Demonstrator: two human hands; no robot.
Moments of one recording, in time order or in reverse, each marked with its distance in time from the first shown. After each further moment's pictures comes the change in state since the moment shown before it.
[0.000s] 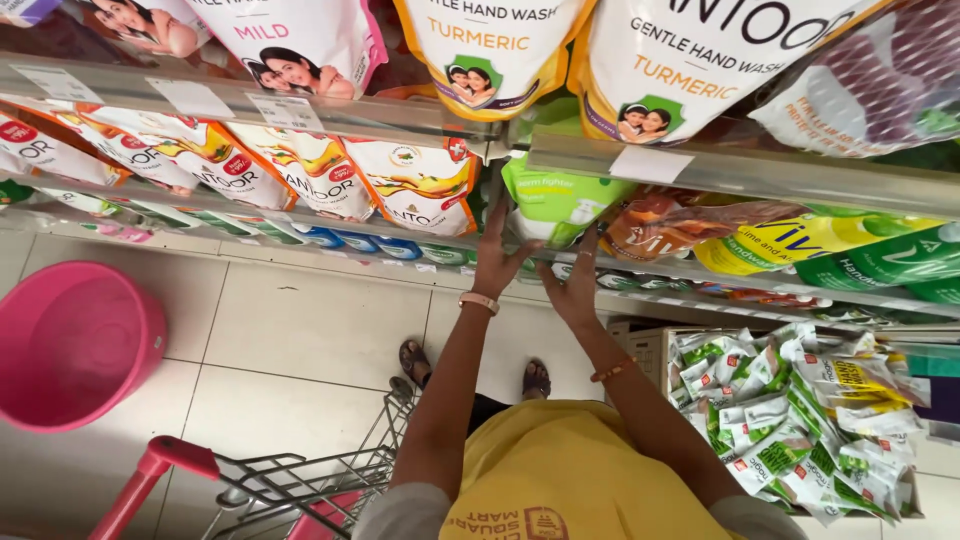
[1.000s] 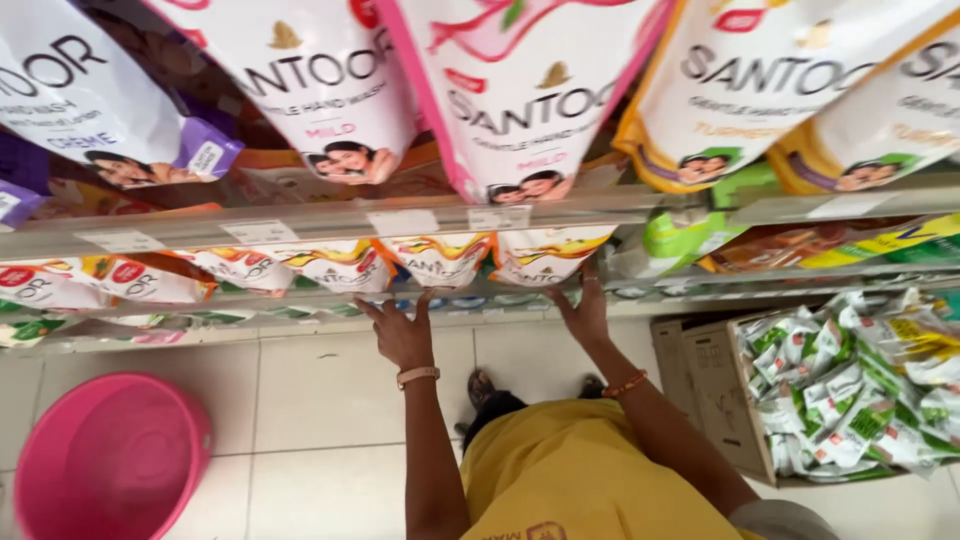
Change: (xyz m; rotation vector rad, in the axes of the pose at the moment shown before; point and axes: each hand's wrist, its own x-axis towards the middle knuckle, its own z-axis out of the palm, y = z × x) left_hand 0.025 -0.074 -0.340 1.159 0.137 -0.520; right_hand 0.036 -0.108 0.176 0.012 0.096 0.200
